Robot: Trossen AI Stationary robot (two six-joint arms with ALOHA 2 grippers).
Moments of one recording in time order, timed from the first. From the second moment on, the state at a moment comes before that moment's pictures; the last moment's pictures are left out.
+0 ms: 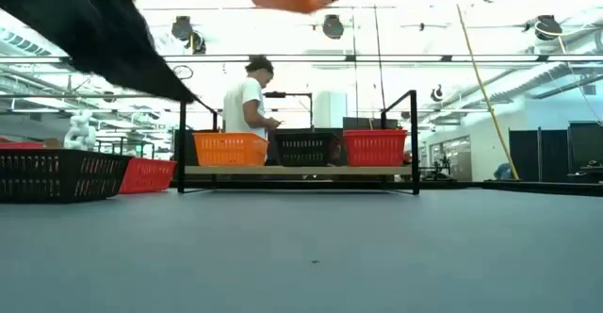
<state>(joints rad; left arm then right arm) -0.59 1.50 0.71 -0.07 -0.77 -0.57 0.39 1.53 1.02 0.00 0.32 -0.51</state>
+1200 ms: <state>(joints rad) -0.48 1.15 0.71 -0.64 -0.76 -0.69 -0.28 2.07 1.71 -0.22 0.05 -0.07</state>
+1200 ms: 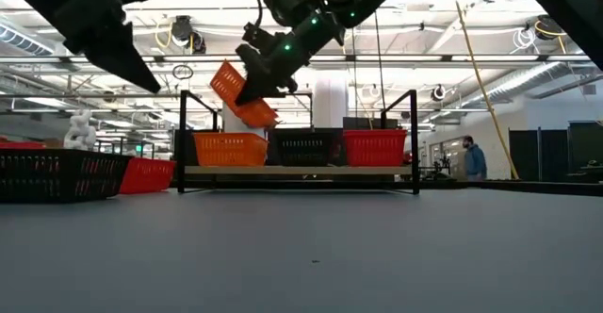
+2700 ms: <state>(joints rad) -0.66 1.17 0.71 -0.91 -0.66 -1.15 -0.05 2.06 1.58 0.01 -0.17 -0.46</state>
